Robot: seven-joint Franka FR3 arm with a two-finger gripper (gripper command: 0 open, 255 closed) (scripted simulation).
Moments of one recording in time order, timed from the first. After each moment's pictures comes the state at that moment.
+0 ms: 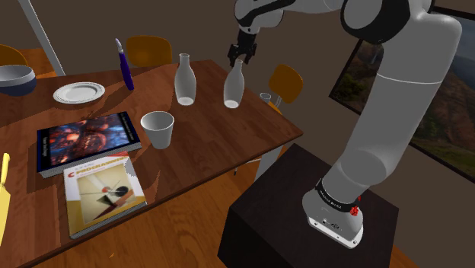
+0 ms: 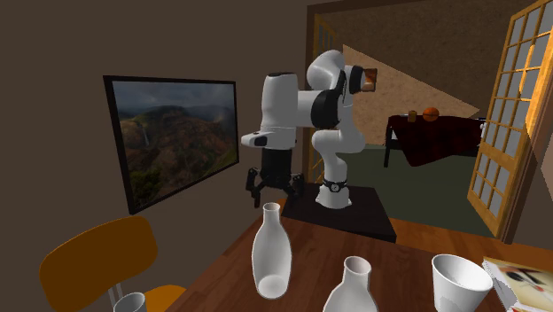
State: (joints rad) arm -0.09 0.25 -0.21 -1.76 0.08 2.16 -0.21
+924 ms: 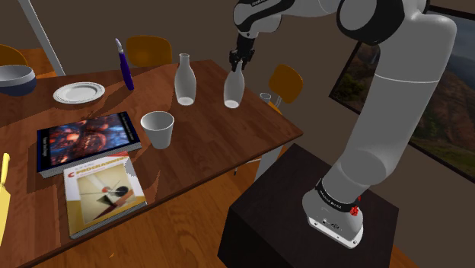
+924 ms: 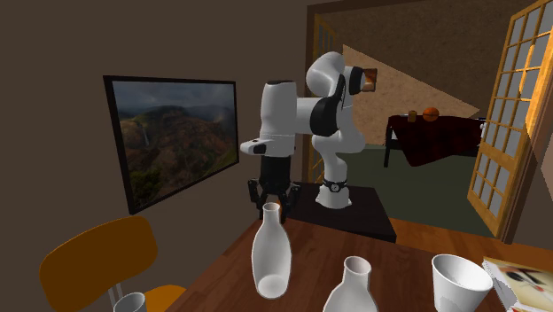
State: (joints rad) arm -0.10 0.27 -0.21 -1.78 0.09 2.20 -0.22
